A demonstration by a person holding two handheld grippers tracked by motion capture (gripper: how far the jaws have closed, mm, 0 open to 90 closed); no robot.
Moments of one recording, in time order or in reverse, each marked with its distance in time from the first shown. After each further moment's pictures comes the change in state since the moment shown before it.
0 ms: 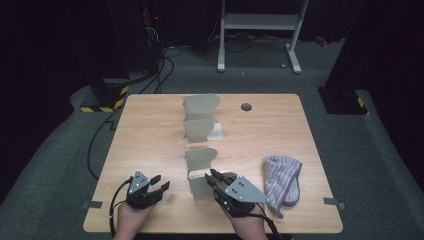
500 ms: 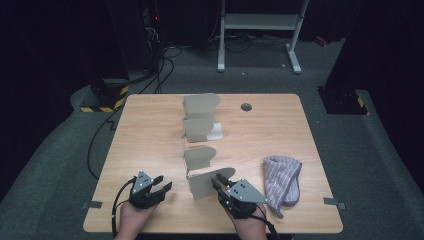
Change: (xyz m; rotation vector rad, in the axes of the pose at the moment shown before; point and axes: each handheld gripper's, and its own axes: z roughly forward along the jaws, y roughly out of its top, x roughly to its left) left arm -0.003 -0.001 0.005 0.016 -0.006 0.004; right arm -0.010 -0.032 0.010 0.100 -0.064 0.055
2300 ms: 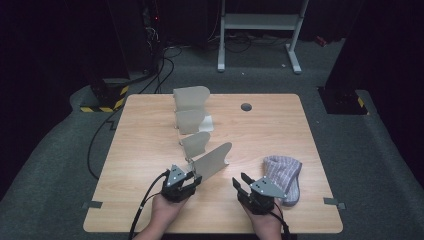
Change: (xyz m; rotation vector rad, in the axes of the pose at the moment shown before) left arm -0.068 0.042 0.062 -0.021 -0.095 0.025; right arm -0.050 -0.042 -0.010 0.077 -0.109 0.123
